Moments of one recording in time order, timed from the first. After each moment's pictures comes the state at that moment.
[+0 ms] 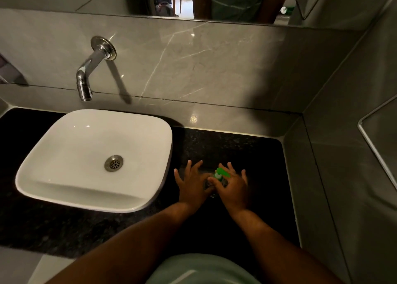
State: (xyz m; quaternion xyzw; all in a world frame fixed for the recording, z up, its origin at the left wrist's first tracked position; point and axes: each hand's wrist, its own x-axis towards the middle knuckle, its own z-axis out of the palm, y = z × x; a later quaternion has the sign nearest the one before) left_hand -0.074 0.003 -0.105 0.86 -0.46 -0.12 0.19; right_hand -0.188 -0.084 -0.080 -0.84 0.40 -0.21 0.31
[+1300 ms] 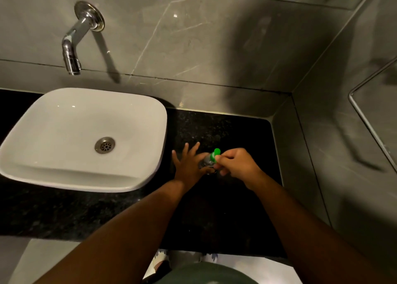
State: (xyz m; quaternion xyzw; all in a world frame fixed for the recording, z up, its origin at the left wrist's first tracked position) left_hand -0.065 0.005 -0.120 0.82 -0.50 -0.17 0.21; right_hand -0.205 -0.074 0.011 -0.68 0.49 -0.04 0.54
